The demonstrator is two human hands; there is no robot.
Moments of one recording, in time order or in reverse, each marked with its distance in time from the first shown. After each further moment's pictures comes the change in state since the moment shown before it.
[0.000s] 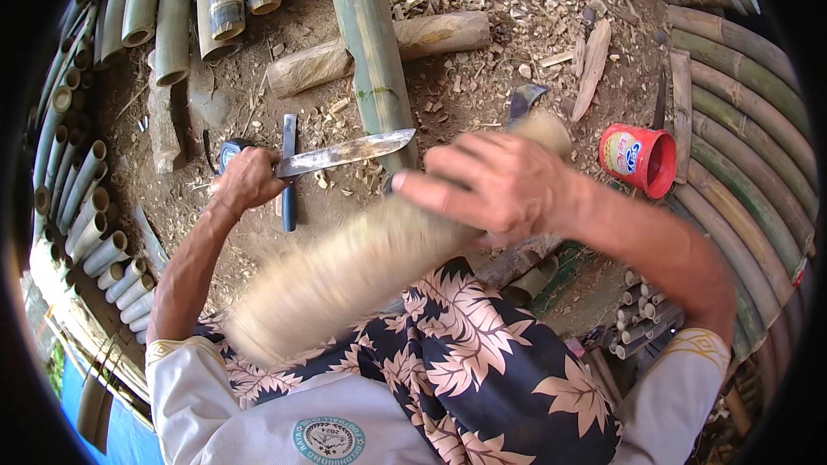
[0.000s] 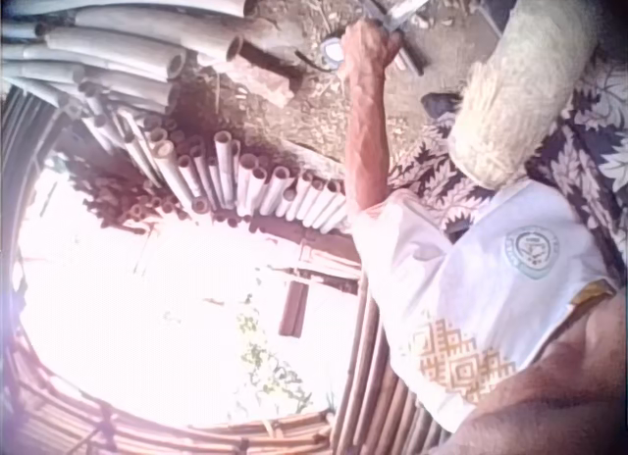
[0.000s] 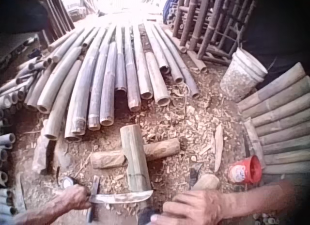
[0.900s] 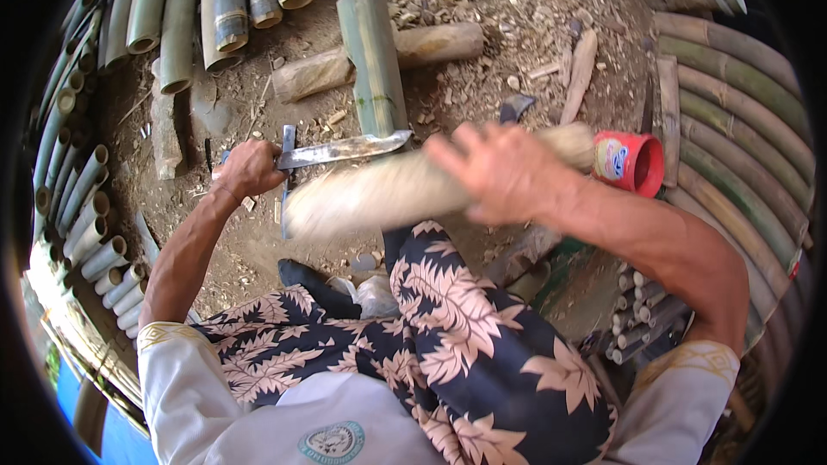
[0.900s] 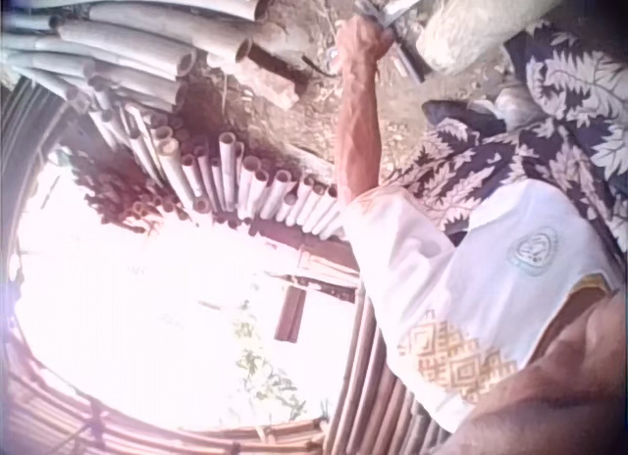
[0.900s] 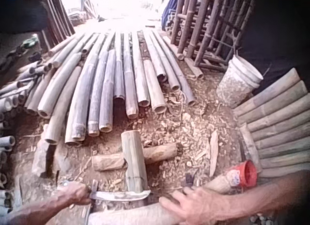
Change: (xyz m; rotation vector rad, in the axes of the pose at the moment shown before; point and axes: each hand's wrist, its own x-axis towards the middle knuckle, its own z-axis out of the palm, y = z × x) left_hand 0.014 -0.006 -0.013 0.074 0.013 0.014; right_hand 0.002 0.001 0.002 -0.267 -0.408 0.369
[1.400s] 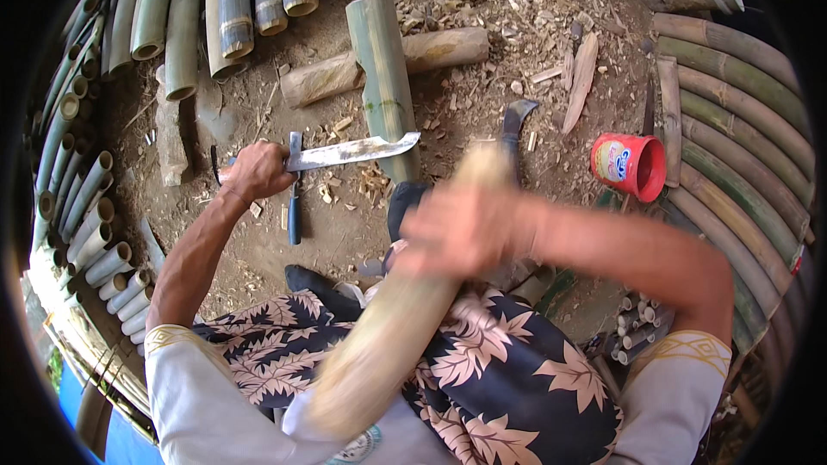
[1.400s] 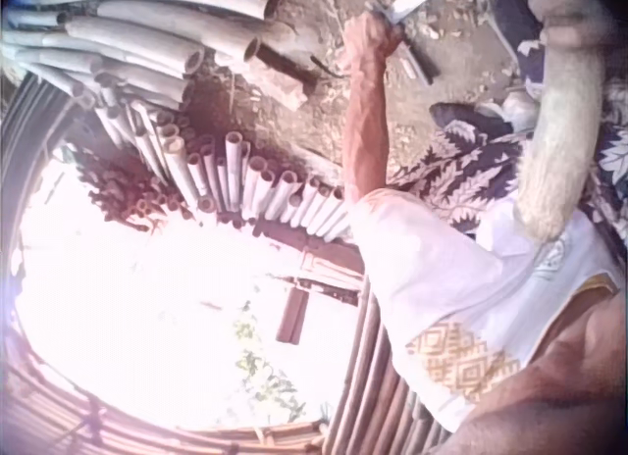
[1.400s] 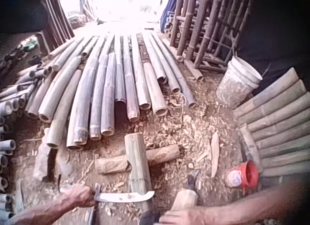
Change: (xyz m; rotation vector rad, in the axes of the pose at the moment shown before) left_hand 0.011 -0.001 0.000 0.057 0.087 0.127; right_hand 0.010 -0.030 0.023 0.219 0.582 -0.633
